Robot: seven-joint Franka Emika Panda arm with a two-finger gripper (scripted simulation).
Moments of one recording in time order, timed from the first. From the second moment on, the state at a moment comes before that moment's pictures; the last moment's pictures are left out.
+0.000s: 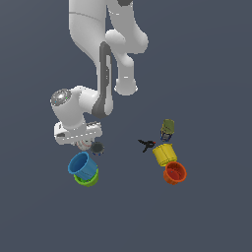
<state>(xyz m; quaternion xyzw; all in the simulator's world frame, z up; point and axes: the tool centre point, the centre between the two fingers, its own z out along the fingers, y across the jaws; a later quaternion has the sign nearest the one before) -0.036 -0.214 0.052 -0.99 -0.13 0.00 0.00</state>
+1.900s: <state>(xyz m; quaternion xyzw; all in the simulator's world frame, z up) 0.057 -0.066 0.349 -0.99 -0.13 0.00 0.00</state>
